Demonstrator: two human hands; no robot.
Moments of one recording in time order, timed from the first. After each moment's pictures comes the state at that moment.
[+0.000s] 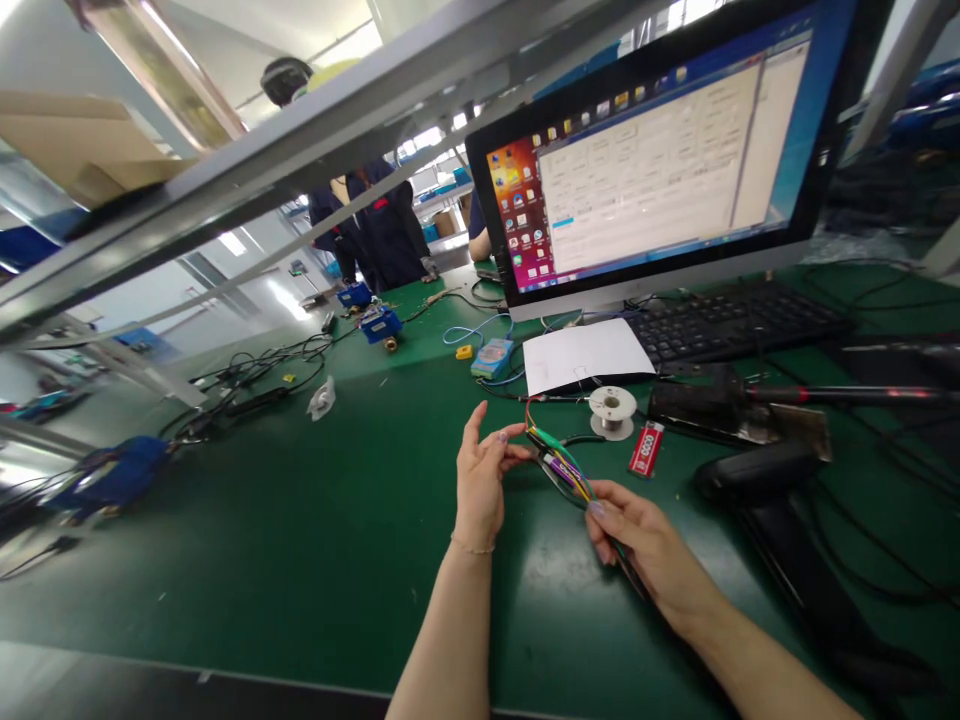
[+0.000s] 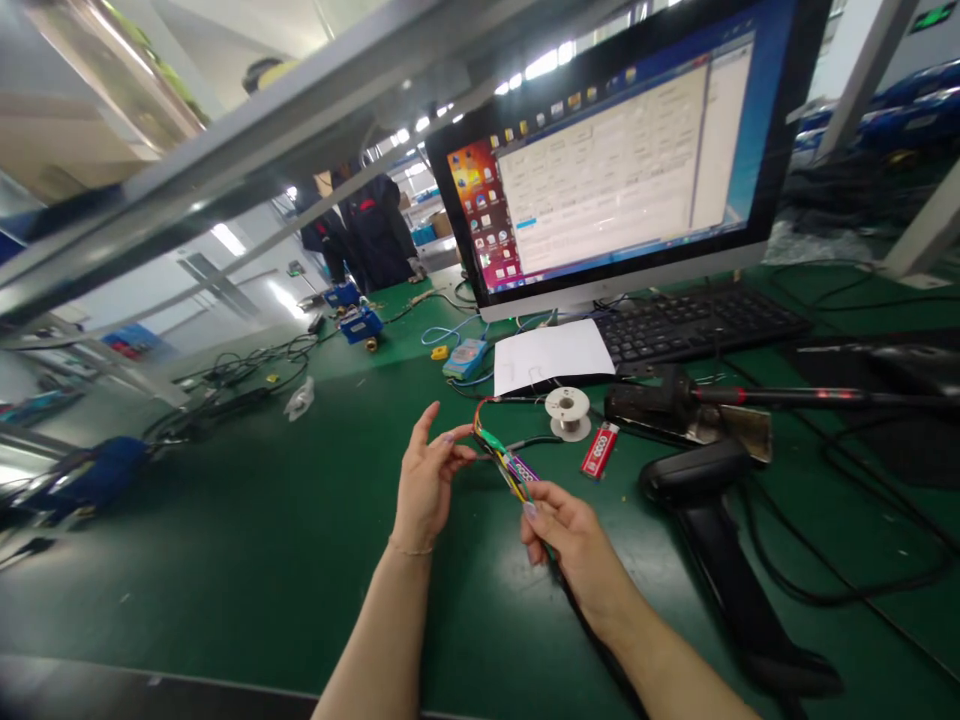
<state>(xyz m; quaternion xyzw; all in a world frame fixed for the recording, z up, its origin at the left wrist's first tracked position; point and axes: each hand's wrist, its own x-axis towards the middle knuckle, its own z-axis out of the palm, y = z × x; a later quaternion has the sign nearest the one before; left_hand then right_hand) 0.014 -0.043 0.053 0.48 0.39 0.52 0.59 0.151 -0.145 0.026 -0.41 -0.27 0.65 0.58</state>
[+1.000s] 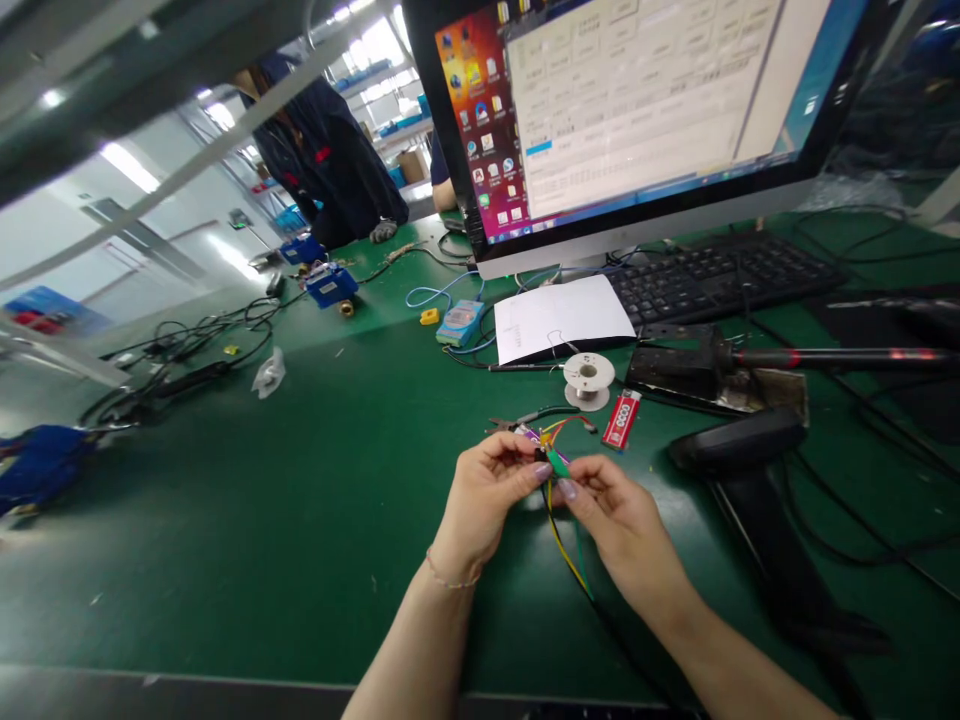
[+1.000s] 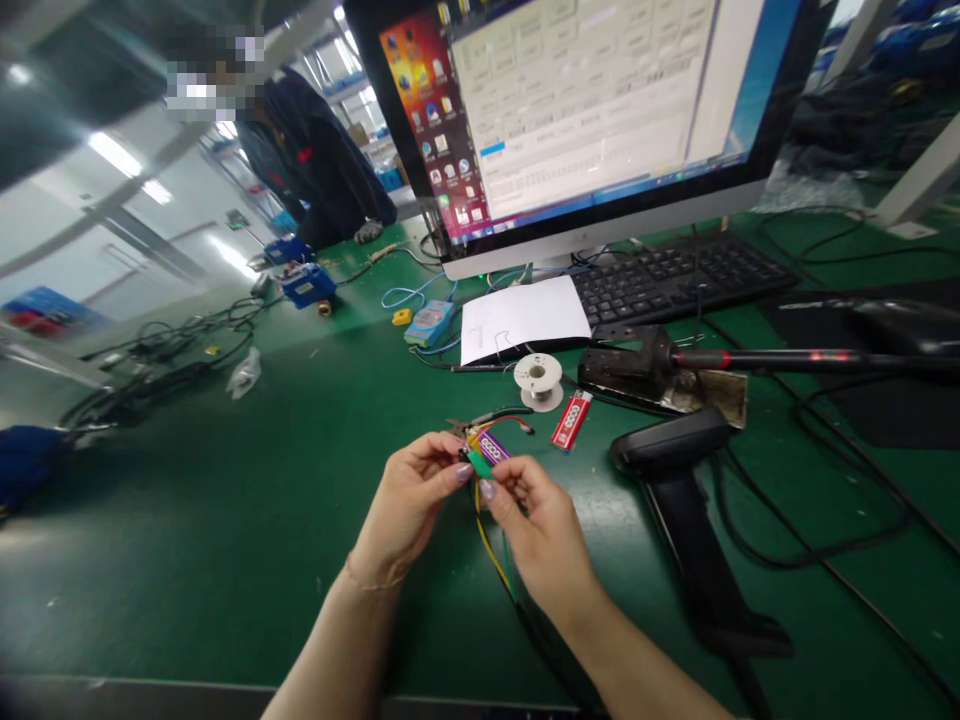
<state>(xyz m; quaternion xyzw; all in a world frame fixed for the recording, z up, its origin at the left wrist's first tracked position) 0.034 -0.077 0.060 0.46 0.38 0.39 0.70 0.150 -0.148 0.031 -0.50 -0.36 0.50 0.61</state>
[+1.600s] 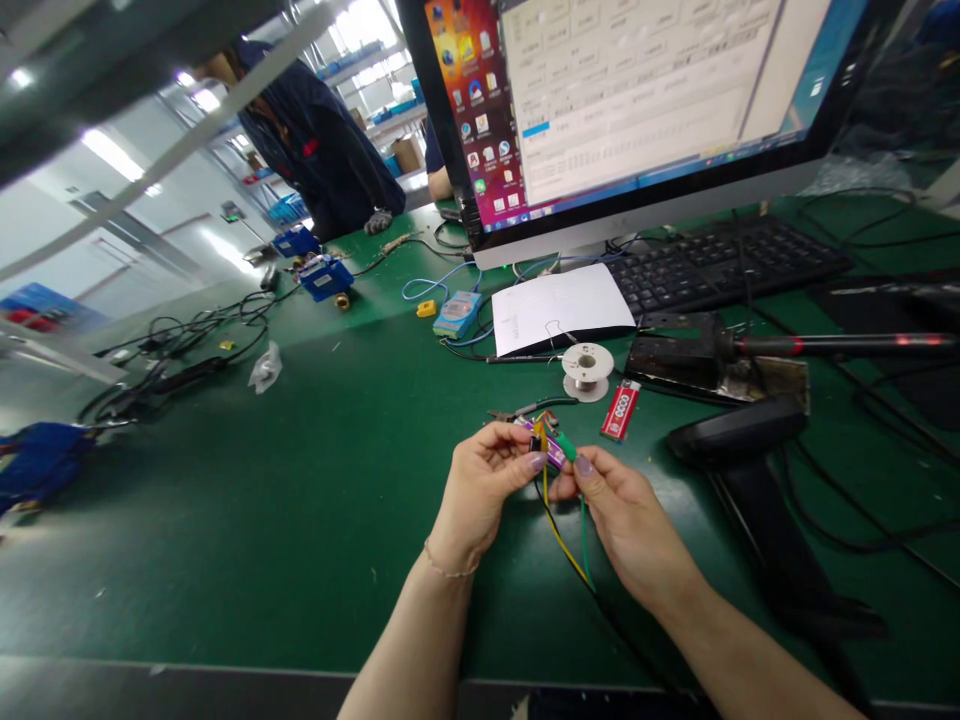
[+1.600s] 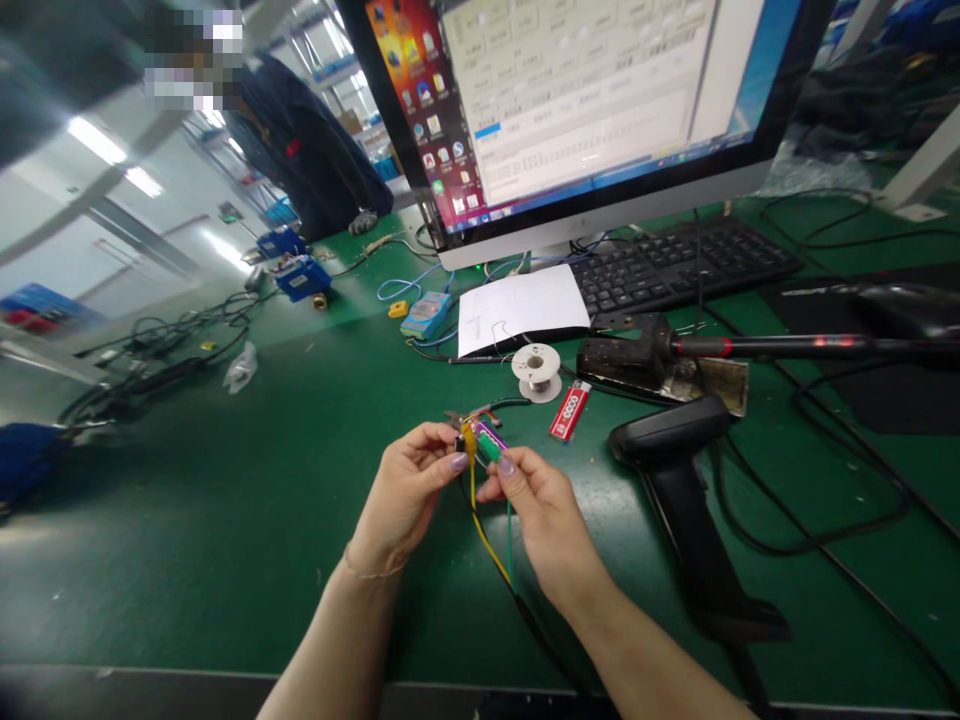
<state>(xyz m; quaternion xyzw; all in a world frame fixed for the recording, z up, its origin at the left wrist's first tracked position) 0.033 -0.077 0.056 0.45 0.39 0.39 0.70 0.151 -0.148 0.022 -0.44 -0.26 0.58 0.63</state>
